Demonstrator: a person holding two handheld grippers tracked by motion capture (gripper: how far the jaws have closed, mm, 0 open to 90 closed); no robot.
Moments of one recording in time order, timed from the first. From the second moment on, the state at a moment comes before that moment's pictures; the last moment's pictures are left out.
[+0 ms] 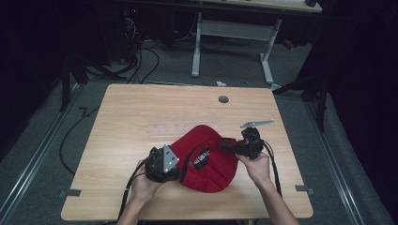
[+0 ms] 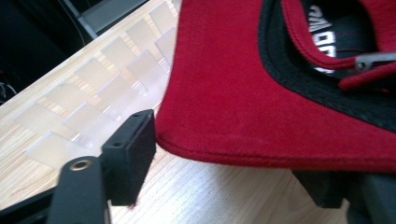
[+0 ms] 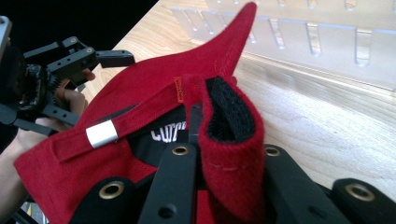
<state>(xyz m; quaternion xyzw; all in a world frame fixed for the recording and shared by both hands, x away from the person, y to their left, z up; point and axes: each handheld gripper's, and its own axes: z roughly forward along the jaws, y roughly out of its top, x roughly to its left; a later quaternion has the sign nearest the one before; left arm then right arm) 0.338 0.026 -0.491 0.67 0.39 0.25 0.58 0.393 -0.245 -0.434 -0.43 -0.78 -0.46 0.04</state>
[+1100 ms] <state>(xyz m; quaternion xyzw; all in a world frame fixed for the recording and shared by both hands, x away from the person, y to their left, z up) 0.333 0.012 -0.491 0.70 0.35 0.24 0.57 0.393 -0.240 -0.433 -0.44 -0.77 -0.46 0.06</state>
